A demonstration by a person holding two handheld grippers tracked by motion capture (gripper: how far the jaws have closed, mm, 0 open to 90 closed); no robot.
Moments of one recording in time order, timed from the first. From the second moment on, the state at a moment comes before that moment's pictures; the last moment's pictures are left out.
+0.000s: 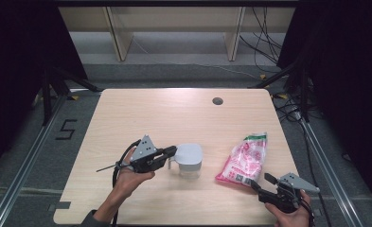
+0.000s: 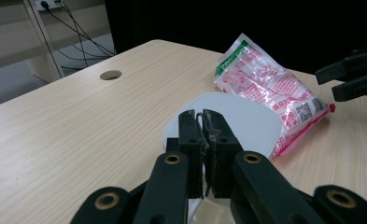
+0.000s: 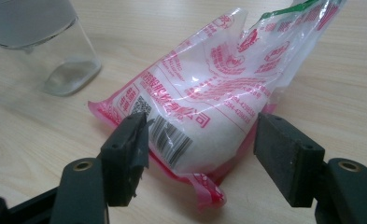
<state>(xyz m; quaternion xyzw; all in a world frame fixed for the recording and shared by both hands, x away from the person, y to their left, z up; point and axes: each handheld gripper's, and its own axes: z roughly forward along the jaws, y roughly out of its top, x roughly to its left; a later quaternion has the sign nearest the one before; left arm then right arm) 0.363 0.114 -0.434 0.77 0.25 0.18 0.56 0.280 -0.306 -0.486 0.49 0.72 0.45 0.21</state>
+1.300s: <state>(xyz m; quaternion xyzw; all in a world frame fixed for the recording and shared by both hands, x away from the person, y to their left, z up) 0.368 0.115 -0.448 0.77 0.27 0.17 0.56 0.309 -0.210 -0.473 0.35 0.79 0.48 0.18</state>
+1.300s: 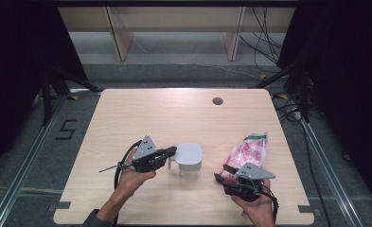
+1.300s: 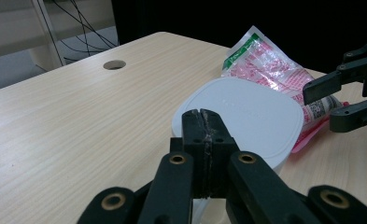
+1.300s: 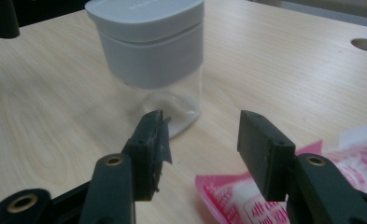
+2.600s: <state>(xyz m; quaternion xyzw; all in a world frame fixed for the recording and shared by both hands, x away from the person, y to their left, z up) 0.368 0.117 -0.449 0.77 0.27 0.18 0.55 0.334 -0.166 -0.451 0.28 0.80 0.51 0.17</state>
